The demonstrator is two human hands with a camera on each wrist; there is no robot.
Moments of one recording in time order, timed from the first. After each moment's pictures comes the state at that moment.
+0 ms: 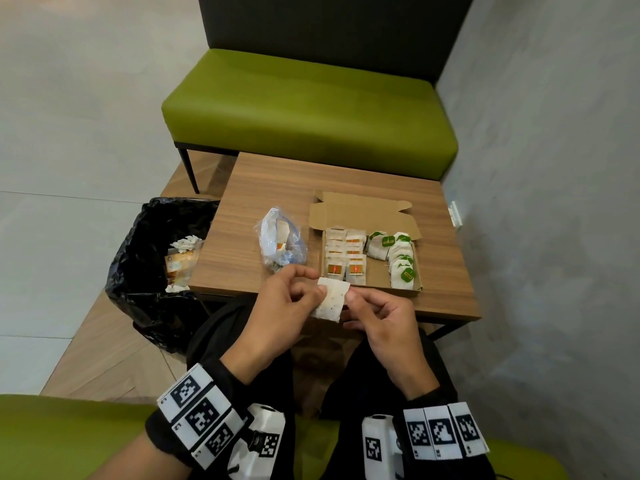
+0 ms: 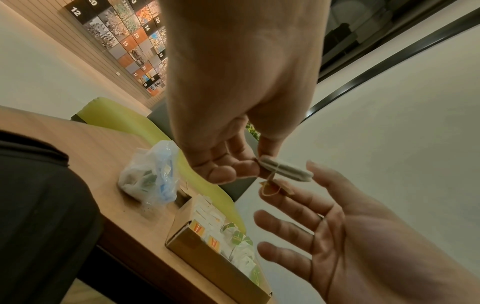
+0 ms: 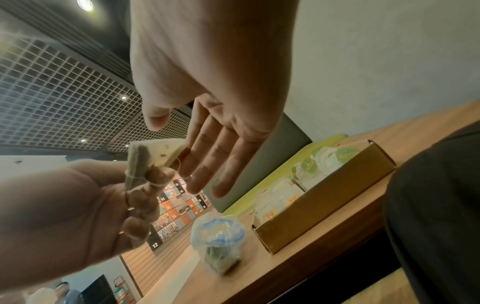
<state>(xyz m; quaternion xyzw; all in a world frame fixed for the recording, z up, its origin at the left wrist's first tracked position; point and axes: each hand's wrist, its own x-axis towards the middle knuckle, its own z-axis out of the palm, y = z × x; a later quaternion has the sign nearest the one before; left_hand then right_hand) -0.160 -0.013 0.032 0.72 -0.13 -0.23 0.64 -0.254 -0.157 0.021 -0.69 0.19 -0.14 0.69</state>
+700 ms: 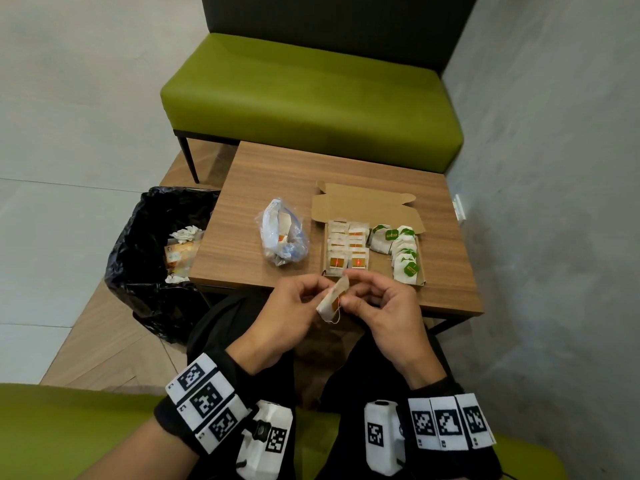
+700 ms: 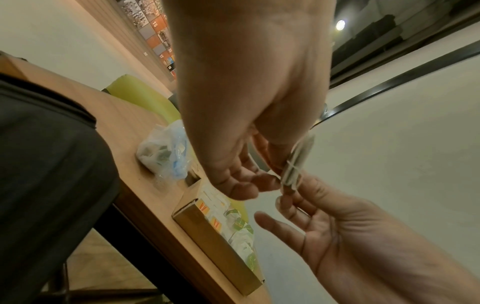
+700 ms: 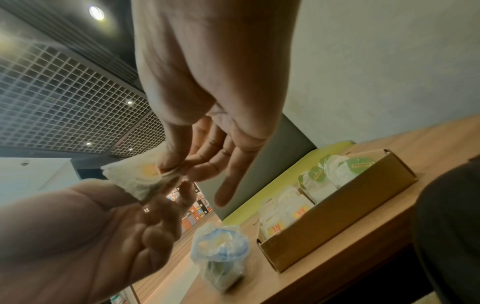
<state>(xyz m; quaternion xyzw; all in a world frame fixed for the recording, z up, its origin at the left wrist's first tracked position) -0.161 -0.016 0.016 0.67 -0.16 -0.33 0.65 -0.245 -0.168 0.018 -0.72 0.15 -0.12 0.66</state>
